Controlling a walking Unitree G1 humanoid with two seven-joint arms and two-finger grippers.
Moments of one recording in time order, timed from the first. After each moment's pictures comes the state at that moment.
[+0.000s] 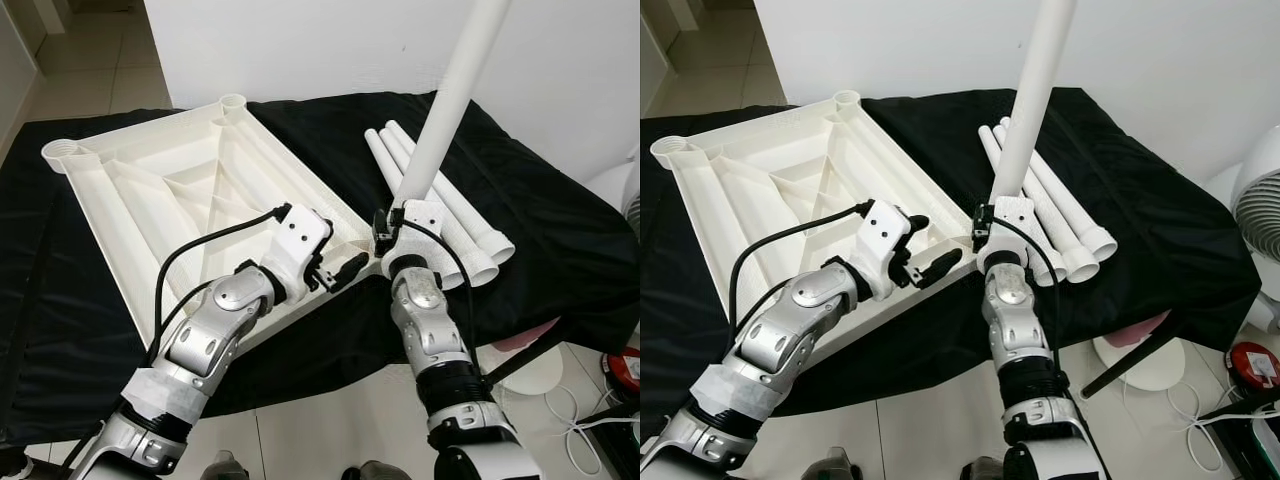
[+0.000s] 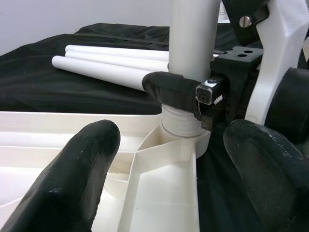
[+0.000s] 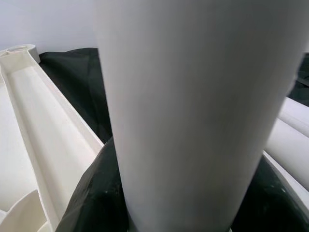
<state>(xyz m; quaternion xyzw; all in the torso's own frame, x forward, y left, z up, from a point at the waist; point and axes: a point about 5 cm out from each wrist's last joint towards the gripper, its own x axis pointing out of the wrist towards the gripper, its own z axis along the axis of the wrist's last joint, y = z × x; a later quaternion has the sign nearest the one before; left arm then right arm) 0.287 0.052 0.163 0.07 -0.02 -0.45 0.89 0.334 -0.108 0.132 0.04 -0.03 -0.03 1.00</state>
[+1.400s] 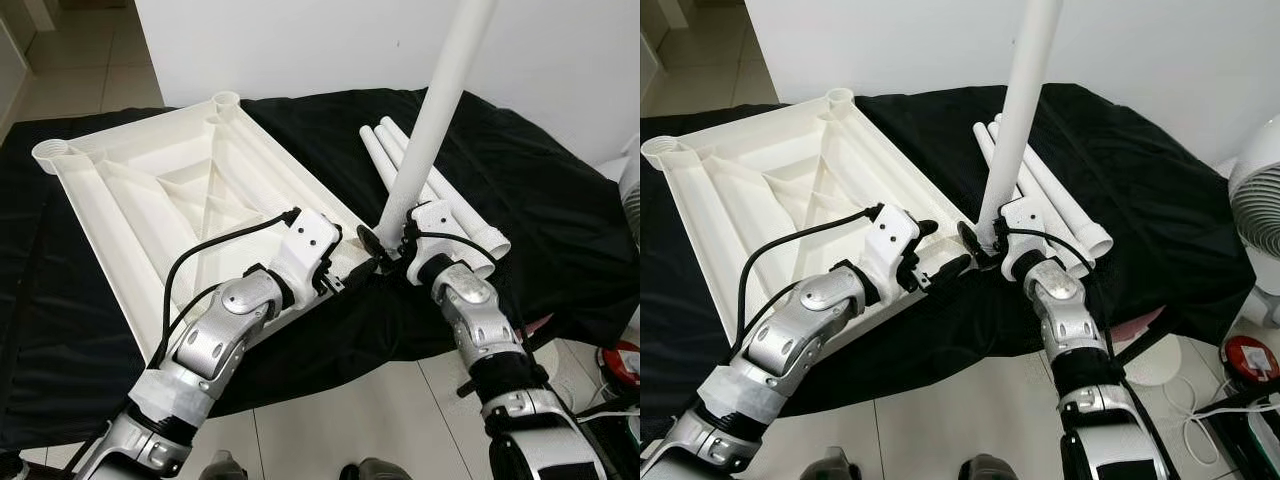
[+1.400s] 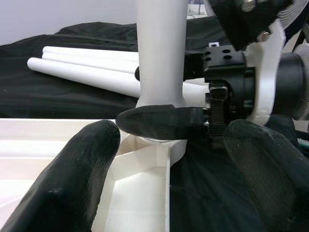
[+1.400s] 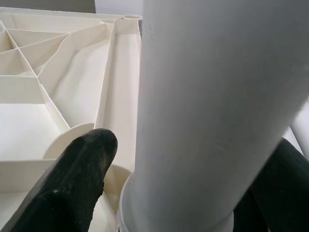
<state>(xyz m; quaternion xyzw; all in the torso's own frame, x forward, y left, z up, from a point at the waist) 0.282 0.042 0.161 0.06 -0.02 -0.46 0.88 0.344 -0.146 0.131 -0.07 -0.03 0.24 0.97</state>
